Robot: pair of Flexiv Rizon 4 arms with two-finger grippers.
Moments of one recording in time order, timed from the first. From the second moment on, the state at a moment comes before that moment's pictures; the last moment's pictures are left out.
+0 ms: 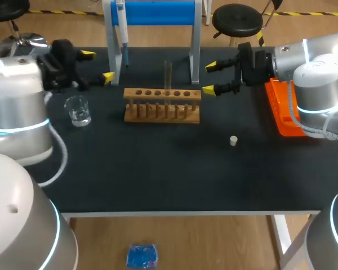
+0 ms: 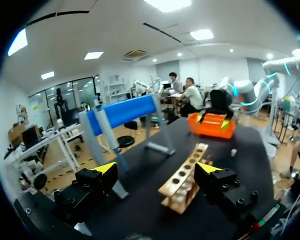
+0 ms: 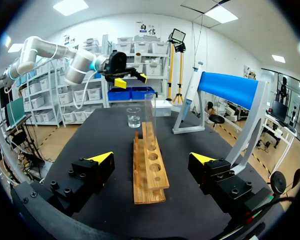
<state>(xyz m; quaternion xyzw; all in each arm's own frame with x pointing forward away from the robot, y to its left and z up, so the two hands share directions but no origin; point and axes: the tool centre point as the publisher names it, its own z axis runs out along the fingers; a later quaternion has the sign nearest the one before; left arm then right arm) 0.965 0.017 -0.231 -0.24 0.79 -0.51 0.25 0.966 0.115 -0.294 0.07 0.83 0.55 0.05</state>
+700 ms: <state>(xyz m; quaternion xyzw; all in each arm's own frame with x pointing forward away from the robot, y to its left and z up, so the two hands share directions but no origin) 1.029 0.201 -0.240 -0.32 0.78 -0.46 0.29 0.966 0.116 -0.294 0.07 0.83 0.55 0.05</state>
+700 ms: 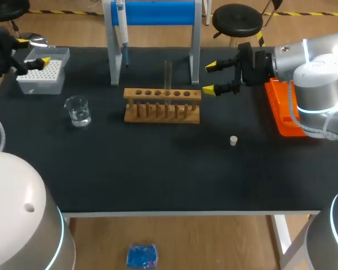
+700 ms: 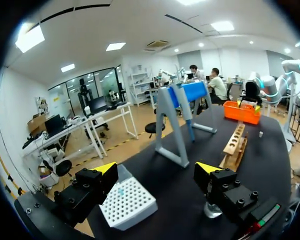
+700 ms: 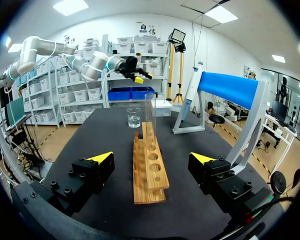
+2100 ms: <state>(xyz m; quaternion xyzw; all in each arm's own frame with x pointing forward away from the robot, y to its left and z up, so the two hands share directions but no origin) 1.058 0.243 -0.288 -0.35 0.75 -0.48 0.29 0.966 0.115 -0.294 0.07 0.83 0.55 0.05</state>
